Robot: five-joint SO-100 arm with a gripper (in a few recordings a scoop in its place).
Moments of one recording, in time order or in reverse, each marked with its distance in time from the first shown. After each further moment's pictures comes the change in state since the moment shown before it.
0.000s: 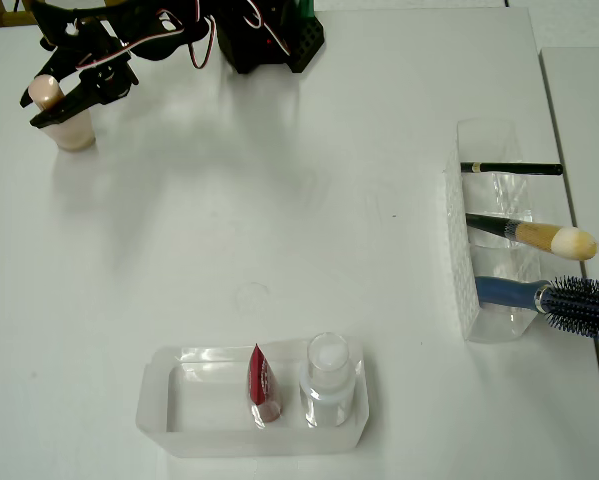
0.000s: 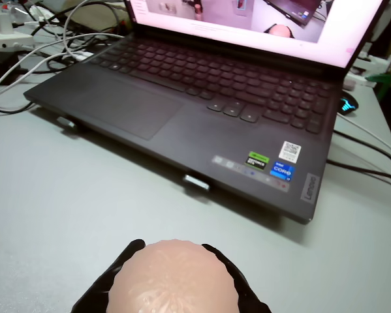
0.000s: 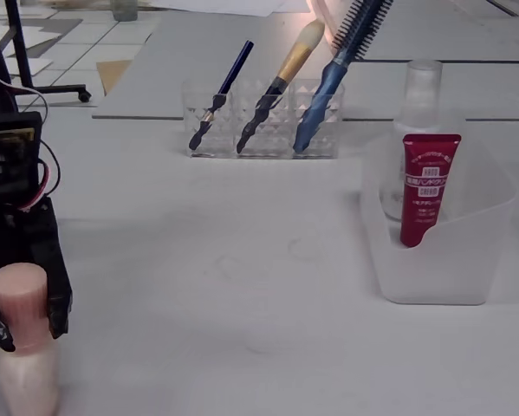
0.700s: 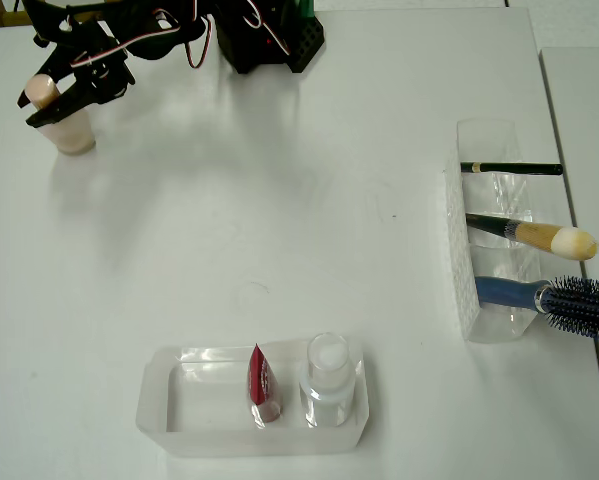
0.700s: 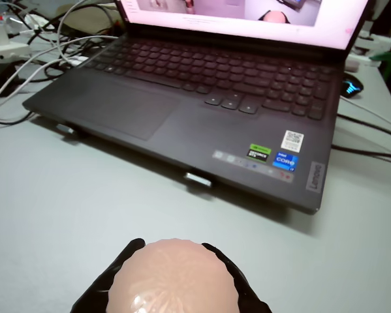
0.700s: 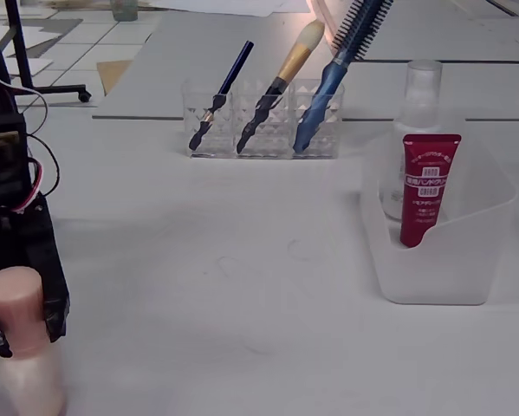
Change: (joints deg) arm 0.5 0.6 -1.2 3.1 5.4
